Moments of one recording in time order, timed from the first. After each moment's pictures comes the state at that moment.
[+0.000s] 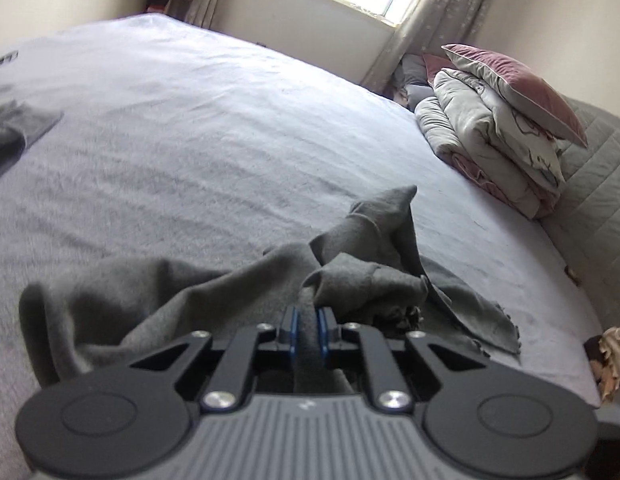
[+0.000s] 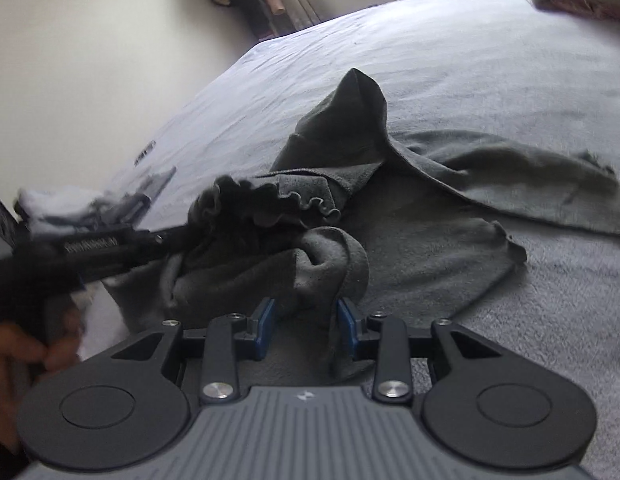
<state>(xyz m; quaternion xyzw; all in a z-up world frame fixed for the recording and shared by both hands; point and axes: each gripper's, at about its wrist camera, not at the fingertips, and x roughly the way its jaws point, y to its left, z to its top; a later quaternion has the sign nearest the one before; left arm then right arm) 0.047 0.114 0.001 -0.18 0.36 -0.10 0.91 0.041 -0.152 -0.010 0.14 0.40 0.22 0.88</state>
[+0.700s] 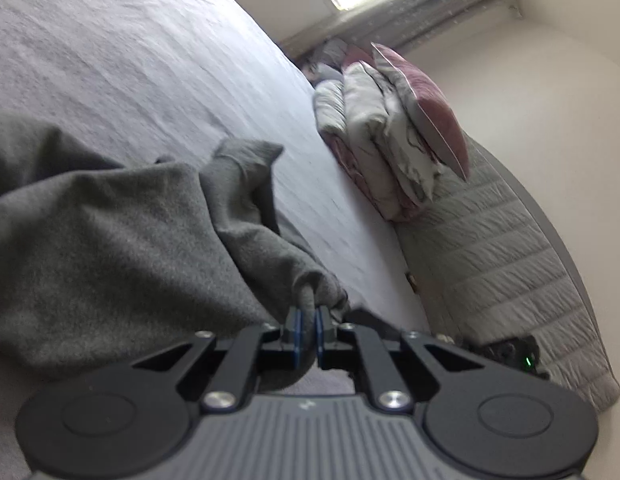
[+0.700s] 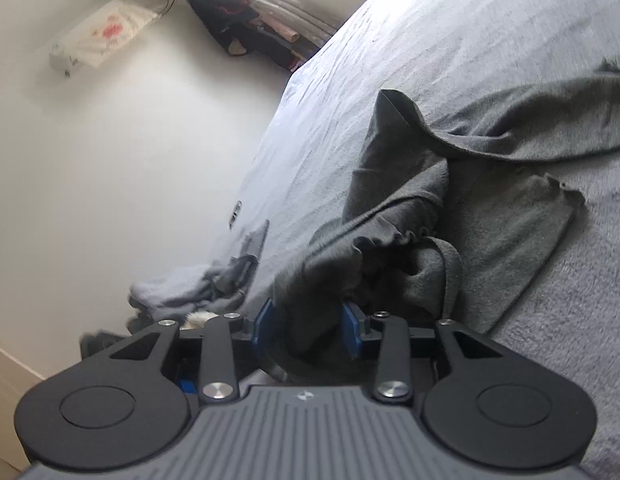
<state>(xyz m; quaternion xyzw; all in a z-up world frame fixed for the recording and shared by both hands) 0.023 0.109 -0.013 -0.36 0.38 -0.29 0.80 0.042 -0.191 -0.005 0.40 0.38 0.30 0.78</state>
